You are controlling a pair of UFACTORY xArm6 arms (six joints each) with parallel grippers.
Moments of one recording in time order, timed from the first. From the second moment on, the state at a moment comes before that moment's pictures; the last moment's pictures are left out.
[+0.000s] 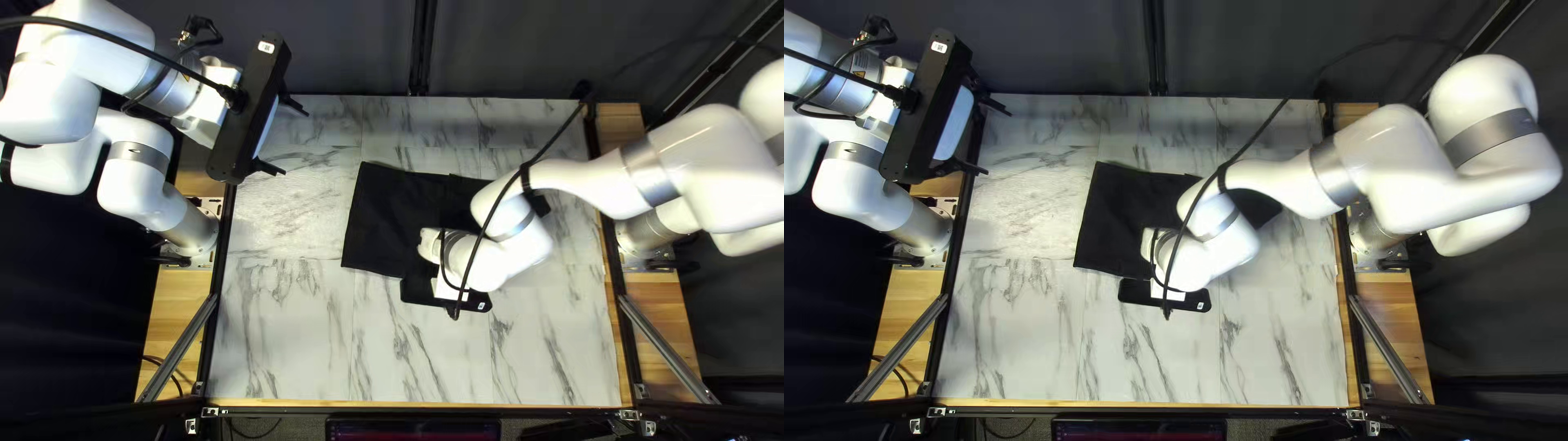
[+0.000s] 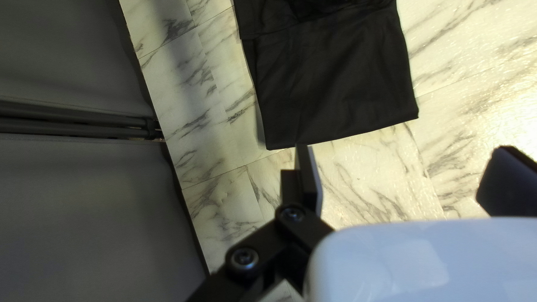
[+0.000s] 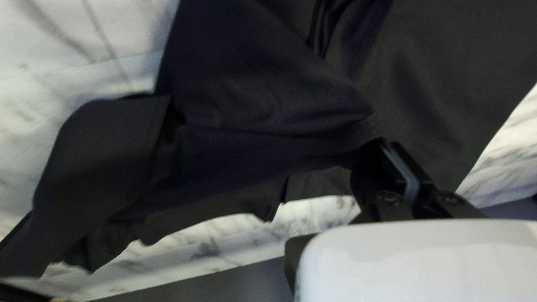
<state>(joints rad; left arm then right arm) -0.05 -1.01 -0.73 0.09 1.17 0.38 0.27 0.25 -1.01 -0.67 0.80 -0.74</state>
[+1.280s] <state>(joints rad) -0.05 -1.01 -0.73 0.09 1.17 0.38 -0.18 -0.60 -0.16 -0.47 0.73 -1.21</state>
